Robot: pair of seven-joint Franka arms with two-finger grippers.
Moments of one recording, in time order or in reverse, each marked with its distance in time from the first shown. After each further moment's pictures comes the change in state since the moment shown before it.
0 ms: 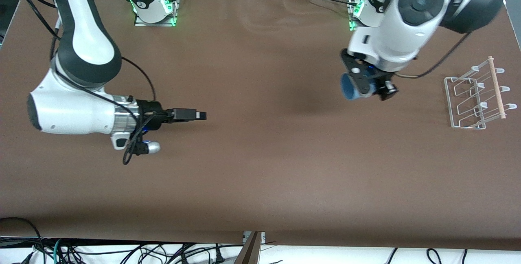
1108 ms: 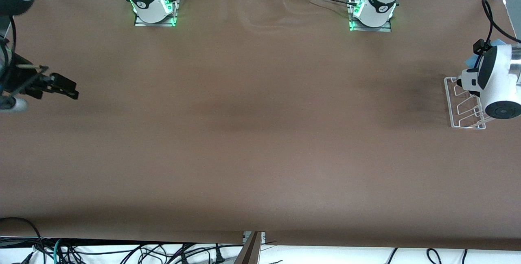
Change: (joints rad) left arm 0.505 0.218 0.027 -0.218 0.643 -0.370 -0.063; right arm -0.064 -0.412 -0.175 -0.163 -0.607 -0.116 -0.105
